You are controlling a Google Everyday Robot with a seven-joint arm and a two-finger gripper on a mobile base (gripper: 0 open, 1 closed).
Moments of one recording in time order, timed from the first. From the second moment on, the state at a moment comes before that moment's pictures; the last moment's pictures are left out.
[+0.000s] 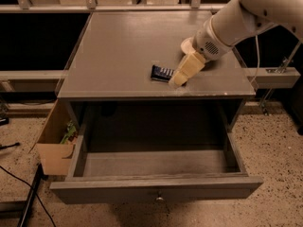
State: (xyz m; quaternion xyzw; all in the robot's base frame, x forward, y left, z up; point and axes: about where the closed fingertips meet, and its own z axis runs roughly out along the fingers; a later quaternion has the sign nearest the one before) arm 0.618 -0.090 0.901 -0.53 0.78 0.11 0.31
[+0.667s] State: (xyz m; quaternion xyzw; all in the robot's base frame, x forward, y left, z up) arm 0.648 -0.072 0.877 -0.54 0.77 0.14 0.31
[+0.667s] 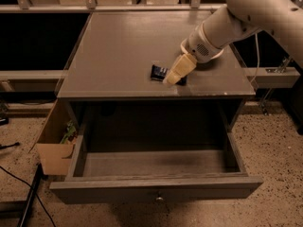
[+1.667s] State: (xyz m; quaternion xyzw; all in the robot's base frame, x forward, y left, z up) arm 0.672 -0.055 0.845 -0.54 0.77 0.16 0.29
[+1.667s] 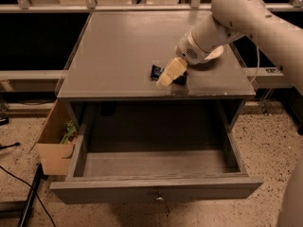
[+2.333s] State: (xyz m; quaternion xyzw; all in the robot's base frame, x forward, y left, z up) arm 0.678 -0.058 0.825 -0.53 0.79 0.16 0.27
